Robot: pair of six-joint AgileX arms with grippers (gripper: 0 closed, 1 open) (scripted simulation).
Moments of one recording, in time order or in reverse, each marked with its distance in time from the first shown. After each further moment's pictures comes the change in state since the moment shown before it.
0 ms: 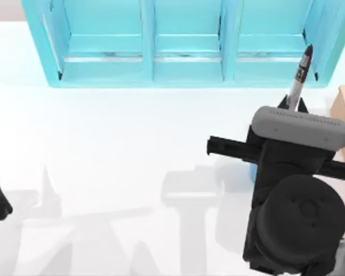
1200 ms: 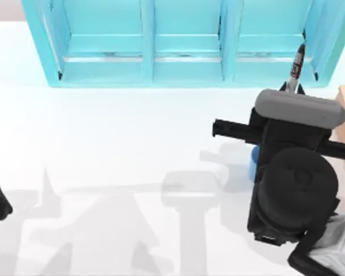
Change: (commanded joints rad) left arm 0.000 0.000 0.000 0.000 0.000 0.000; right arm -0.147 0.094 0.021 0.028 -0.144 0.050
